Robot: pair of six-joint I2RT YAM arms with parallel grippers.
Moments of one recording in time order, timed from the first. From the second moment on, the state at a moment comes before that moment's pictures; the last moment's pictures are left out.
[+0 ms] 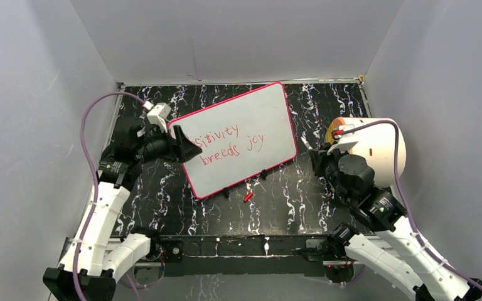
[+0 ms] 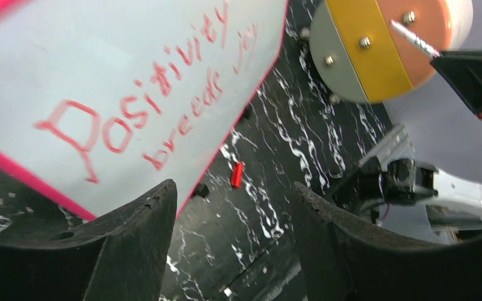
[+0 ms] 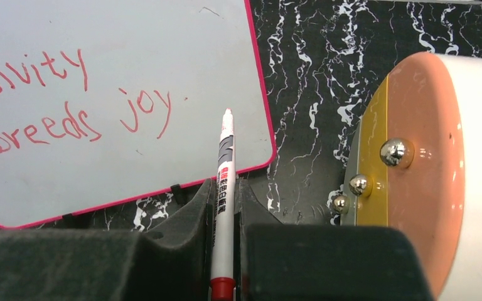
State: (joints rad) left arm -0.18 0.92 1.02 -0.60 0.59 -0.31; right arm 0.74 0.57 0.81 -0.50 0.44 0.24
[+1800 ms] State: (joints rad) left arm -1.05 1.81 1.17 -0.57 -0.06 -0.38; right arm 0.74 0.54 0.72 -0.49 0.38 0.27
